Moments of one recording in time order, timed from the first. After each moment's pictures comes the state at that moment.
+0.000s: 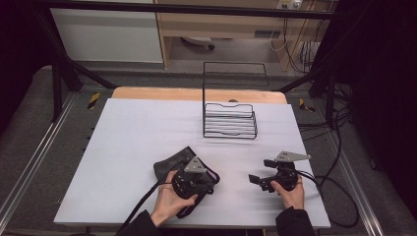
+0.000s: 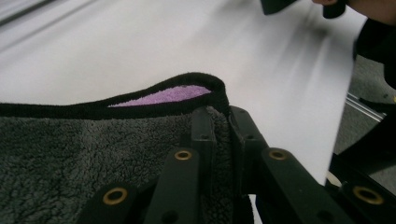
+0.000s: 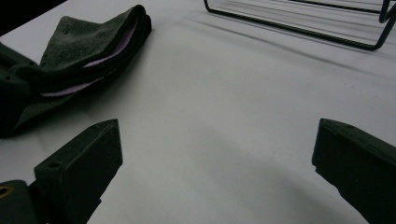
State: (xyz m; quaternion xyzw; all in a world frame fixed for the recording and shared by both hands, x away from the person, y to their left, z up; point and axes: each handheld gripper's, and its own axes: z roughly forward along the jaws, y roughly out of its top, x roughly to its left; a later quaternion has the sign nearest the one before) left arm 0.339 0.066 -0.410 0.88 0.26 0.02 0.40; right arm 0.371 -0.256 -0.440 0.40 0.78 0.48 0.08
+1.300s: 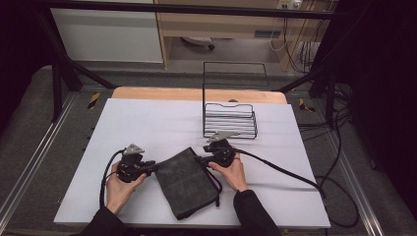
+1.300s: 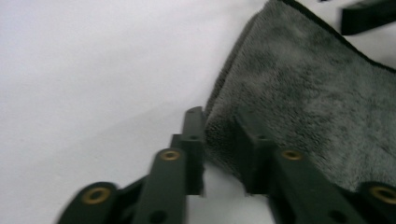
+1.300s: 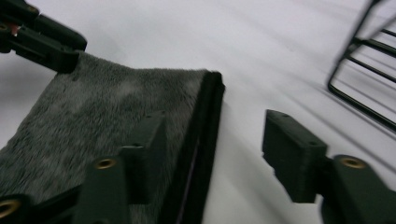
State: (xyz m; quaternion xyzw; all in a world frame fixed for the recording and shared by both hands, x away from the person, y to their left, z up) left arm 0.384 0.222 -0.434 0.80 0.46 0.10 0.38; right arm 0.443 -0.073 -0.434 0.32 0.84 0.43 0.08
